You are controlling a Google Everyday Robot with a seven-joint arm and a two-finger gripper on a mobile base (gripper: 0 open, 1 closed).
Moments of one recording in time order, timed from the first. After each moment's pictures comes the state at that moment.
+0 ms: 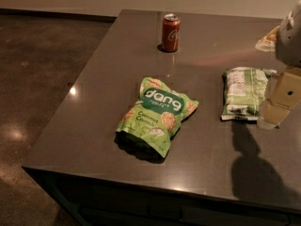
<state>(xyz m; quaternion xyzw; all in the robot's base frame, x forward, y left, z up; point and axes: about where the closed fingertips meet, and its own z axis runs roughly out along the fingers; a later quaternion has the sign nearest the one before) 0.438 -0.217 0.976 -0.60 0.78 -0.03 0.16</state>
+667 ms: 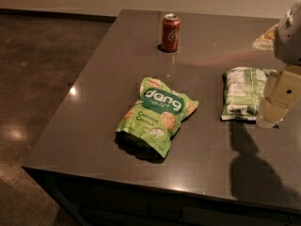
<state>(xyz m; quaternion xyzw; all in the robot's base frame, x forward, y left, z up) 0.439 -0.213 0.978 -0.61 0.78 -0.03 0.16</state>
